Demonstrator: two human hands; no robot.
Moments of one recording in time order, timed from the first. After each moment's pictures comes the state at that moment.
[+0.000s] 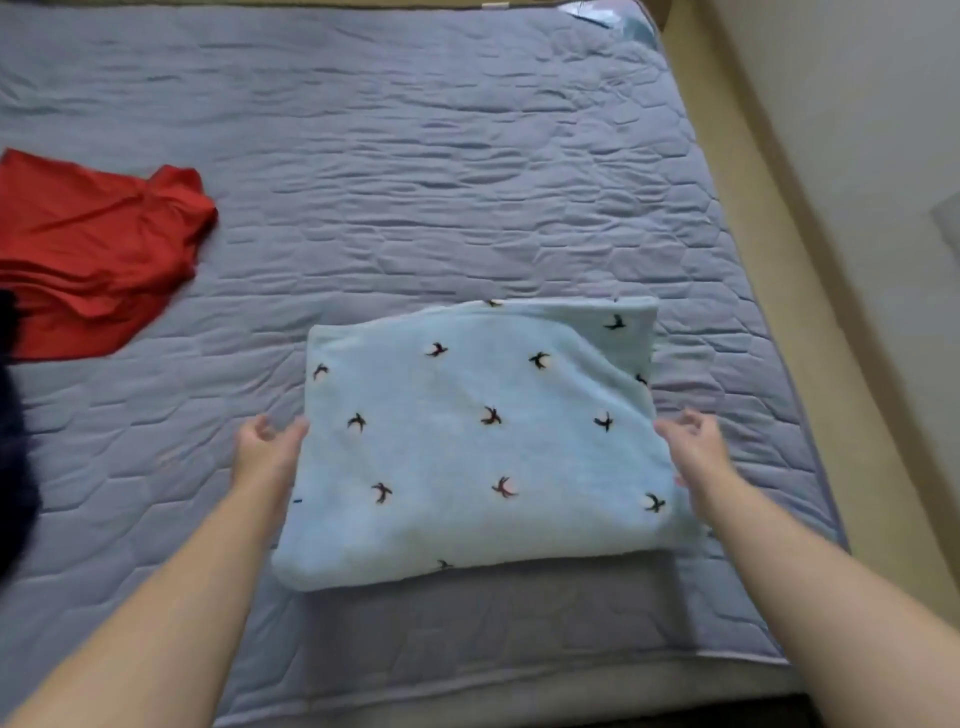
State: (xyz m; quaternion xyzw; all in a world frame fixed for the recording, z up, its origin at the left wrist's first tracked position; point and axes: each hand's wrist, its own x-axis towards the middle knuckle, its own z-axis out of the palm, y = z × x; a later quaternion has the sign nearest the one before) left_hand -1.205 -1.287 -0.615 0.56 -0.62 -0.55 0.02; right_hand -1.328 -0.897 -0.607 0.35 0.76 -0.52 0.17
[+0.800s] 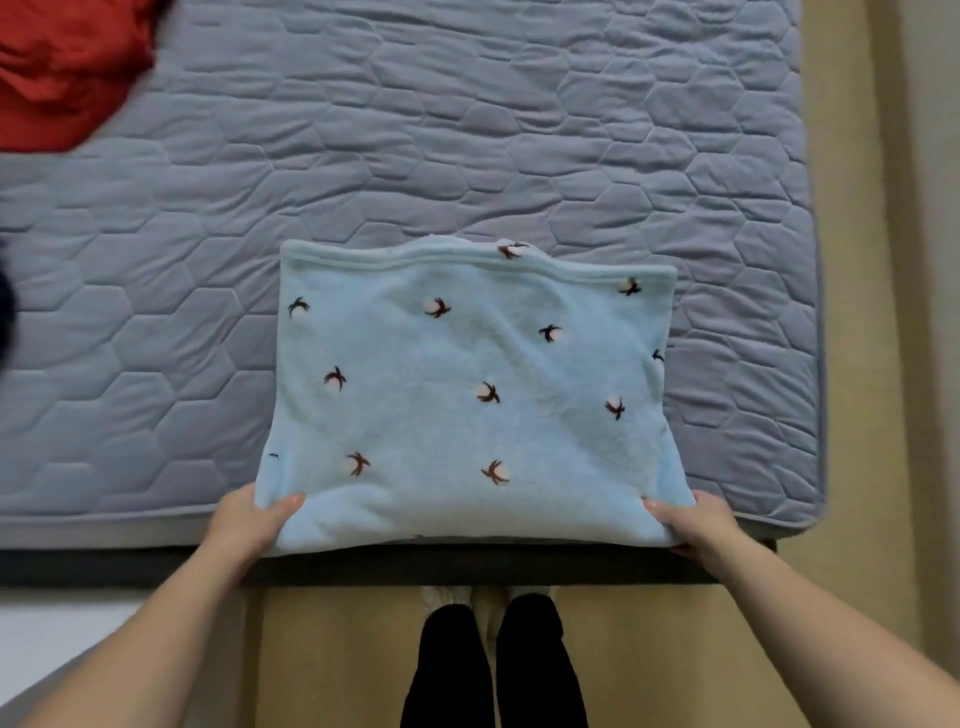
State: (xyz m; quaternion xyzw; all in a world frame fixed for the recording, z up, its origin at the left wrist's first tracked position) left_hand -0.991 -1.215 -0.652 0.53 -0.70 -0.38 -0.29; right_hand -1.154 -0.785 -0.660 0.39 0.77 -0.26 0.43
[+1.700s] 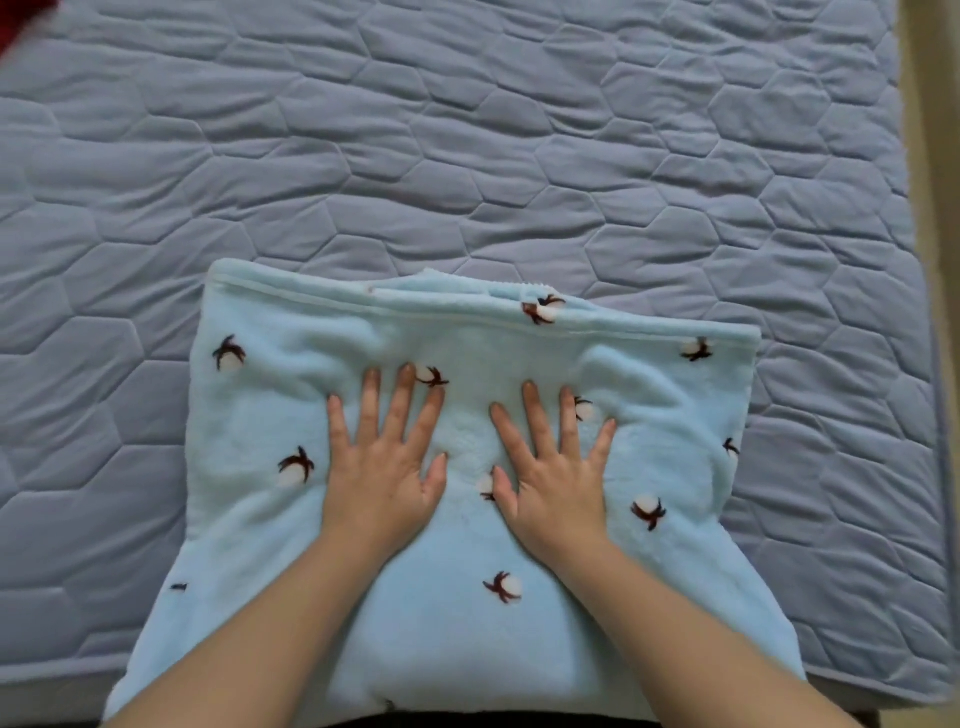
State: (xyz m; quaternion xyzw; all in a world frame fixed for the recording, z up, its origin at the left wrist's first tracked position) left_hand -1.142 -1.142 -0.787 0.09 -0.99 -0.04 -0.11; right_hand -1.207 -0.961 -0.790 -0.29 0.95 0.01 0.14
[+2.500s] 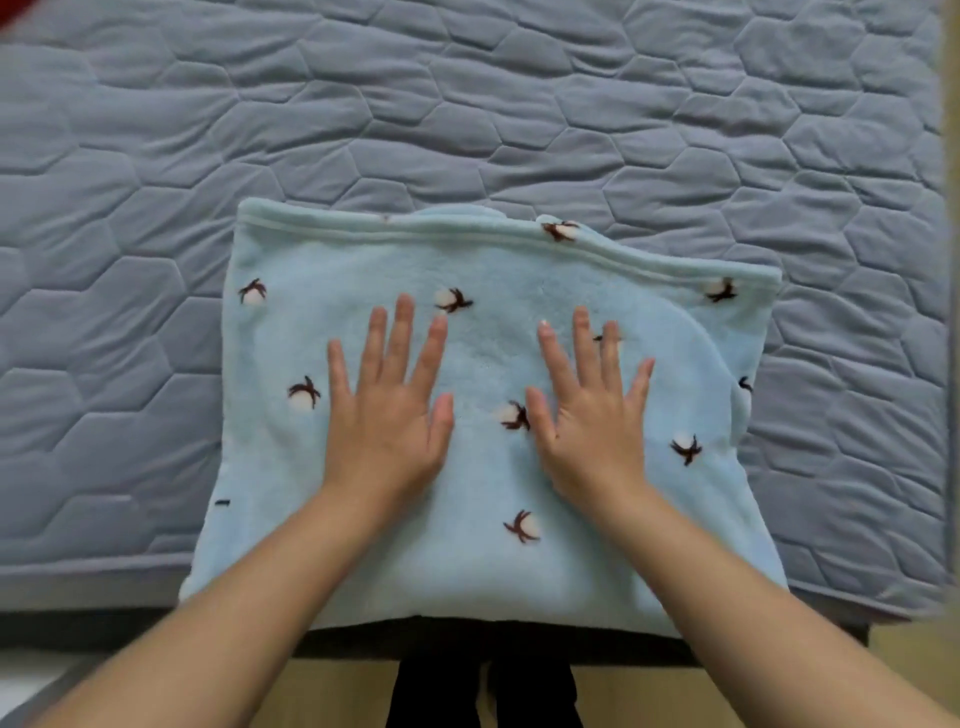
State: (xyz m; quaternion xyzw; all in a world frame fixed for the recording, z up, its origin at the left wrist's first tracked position) left_hand -1.125 -1.145 -0.726 0.12 -0.98 -0.14 -0.07; right_hand -1.203 -0.963 -0.735 -0.21 0.96 -0.10 0.16
